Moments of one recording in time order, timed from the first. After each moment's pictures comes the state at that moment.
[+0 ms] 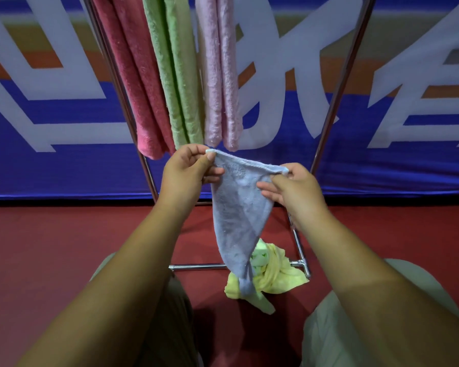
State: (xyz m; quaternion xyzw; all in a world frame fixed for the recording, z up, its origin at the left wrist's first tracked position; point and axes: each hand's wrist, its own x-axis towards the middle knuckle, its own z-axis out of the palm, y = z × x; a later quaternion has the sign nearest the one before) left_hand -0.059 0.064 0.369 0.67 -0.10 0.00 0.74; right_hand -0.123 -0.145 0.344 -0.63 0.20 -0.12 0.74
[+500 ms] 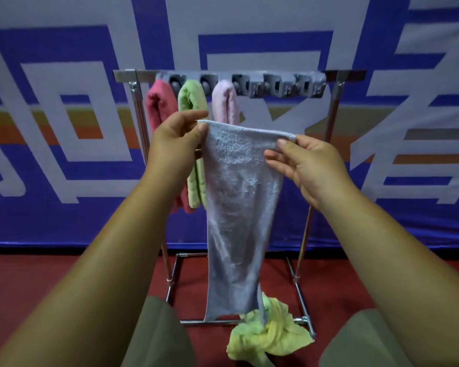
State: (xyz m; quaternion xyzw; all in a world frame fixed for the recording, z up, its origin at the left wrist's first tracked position) left_hand -0.072 0.082 0.555 0.67 -0.19 0.16 0.70; right_hand -0.142 -0.145 0.538 -0.59 0.02 -0.20 0.78
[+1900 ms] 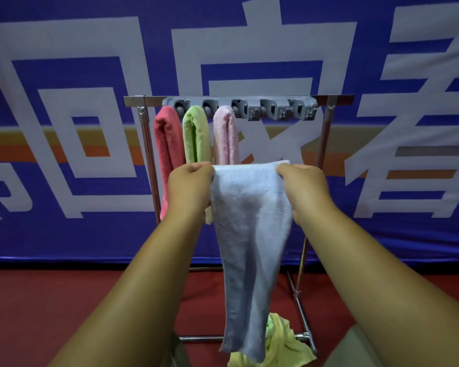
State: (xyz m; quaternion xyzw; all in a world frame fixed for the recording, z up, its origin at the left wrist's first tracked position) left_hand -0.118 0.059 0.551 0.69 0.00 0.09 0.72; right_hand -0.153 -0.127 0.550 -0.70 0.22 -0.24 0.64
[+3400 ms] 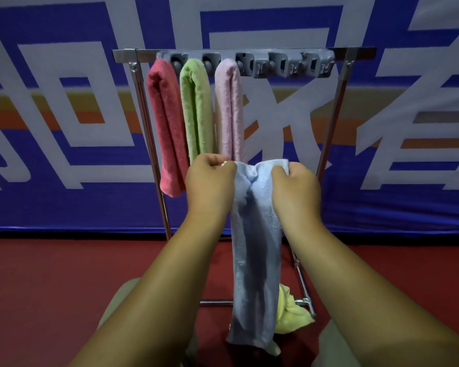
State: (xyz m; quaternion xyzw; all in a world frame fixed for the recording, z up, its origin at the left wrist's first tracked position) left_hand -0.126 0.038 0.490 0.72 0.00 0.13 0.68; right_hand -0.163 -0.098 0.473 -0.78 0.21 -0.31 0.51
